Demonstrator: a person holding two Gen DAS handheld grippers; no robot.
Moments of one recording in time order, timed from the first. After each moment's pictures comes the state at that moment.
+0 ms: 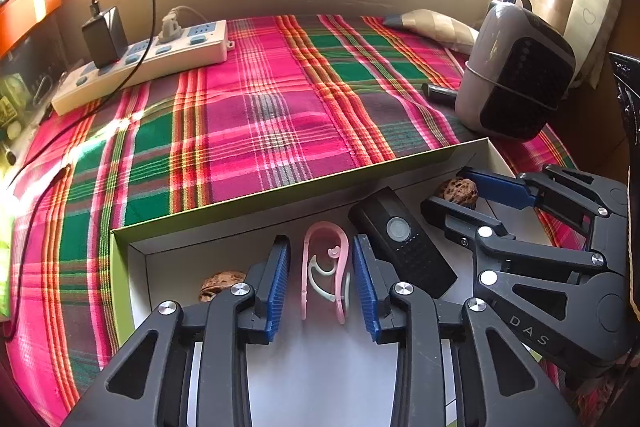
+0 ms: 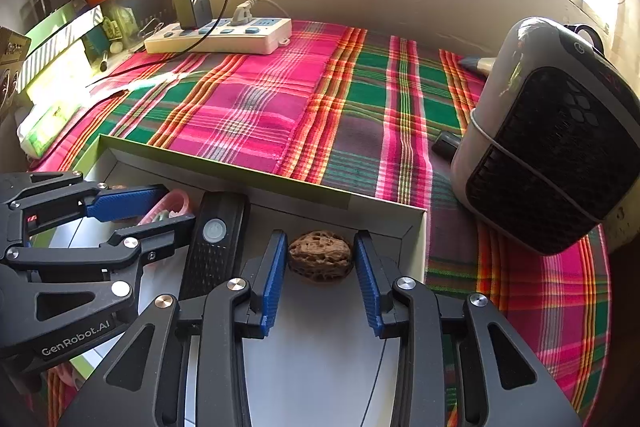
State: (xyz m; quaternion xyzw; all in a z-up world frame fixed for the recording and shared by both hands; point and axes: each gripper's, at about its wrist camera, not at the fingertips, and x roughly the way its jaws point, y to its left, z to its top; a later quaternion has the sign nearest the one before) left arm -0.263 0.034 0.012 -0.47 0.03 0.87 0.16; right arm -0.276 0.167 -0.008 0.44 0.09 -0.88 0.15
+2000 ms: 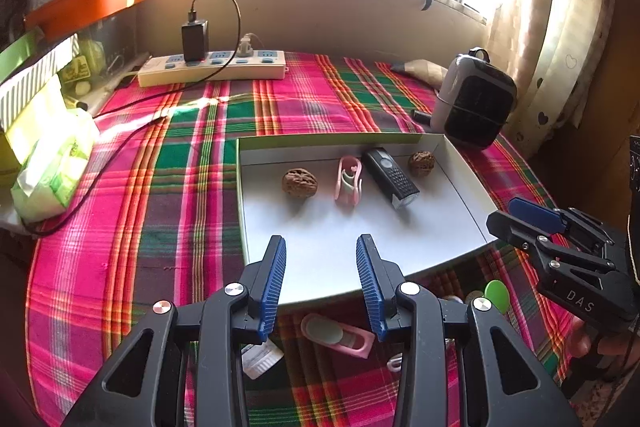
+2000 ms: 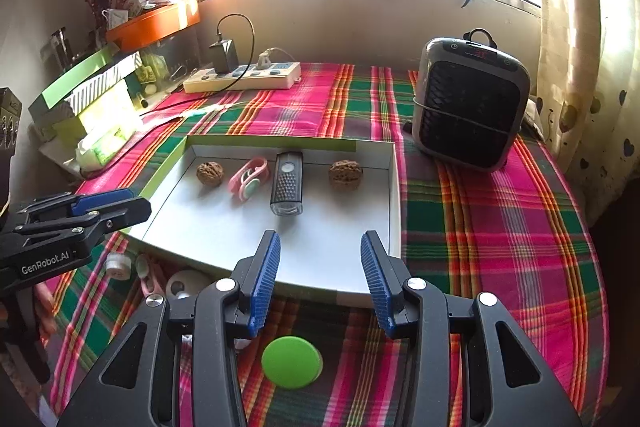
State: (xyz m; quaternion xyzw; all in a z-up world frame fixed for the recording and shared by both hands) left arm -0.145 -0.039 0.055 -0.41 -0.03 0.90 0.14; right arm -0.153 0.183 0.036 0.38 0.02 -0.92 0.14
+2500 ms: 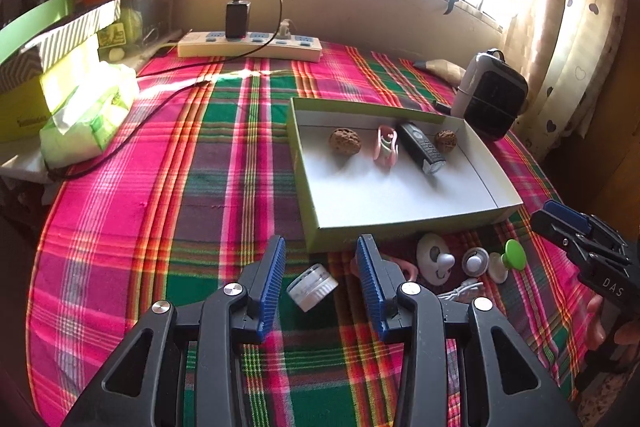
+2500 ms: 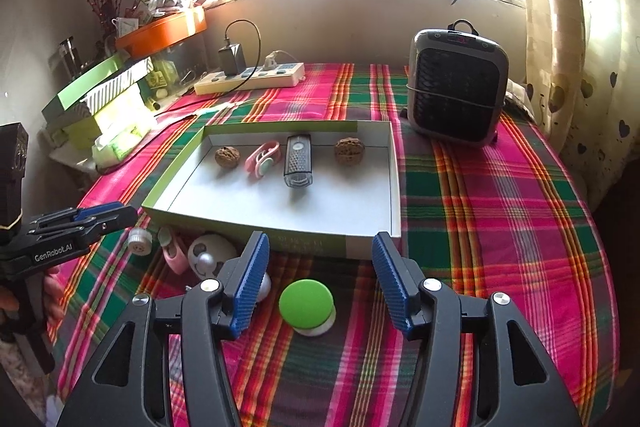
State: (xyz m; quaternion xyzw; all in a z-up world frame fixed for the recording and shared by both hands) left arm -0.110 -0.081 0.036 -0.41 -0.06 0.90 0.11; right arm -0.114 0.192 0.034 0.37 0.00 -0.92 0.14
